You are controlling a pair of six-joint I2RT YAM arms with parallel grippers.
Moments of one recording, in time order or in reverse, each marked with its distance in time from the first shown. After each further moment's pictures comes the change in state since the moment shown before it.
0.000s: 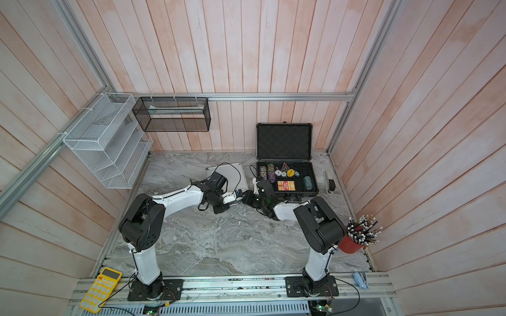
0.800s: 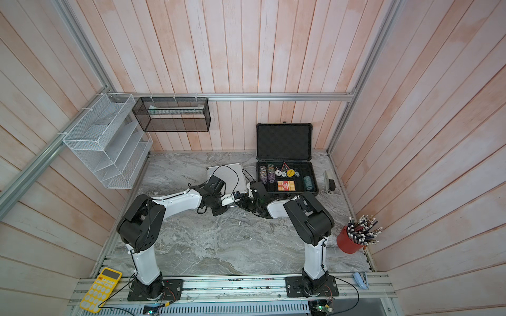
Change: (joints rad) left arm 0.007 -0.012 -0.106 0.117 -0.054 0.002; right arm 0.043 0.147 0.102 -0.065 -0.033 0.003
